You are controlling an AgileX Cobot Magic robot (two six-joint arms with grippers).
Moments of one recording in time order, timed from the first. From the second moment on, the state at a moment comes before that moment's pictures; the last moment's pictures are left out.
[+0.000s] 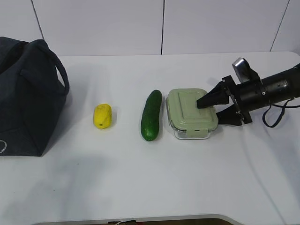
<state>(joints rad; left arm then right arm) 0.06 0.01 -0.51 -0.18 1.10 0.03 -0.12 2.23 -1.42 1.20 1.17 -0.85</state>
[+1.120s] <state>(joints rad) 0.06 0.01 -0.51 -0.18 1.10 0.03 -0.12 2.24 -1.42 1.21 1.18 -0.85</state>
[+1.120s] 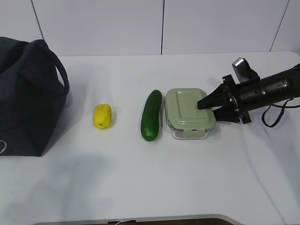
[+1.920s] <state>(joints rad) 0.06 0.01 -0.51 -0.18 1.10 0.03 -0.12 2.24 -1.42 1.21 1.19 -0.85</state>
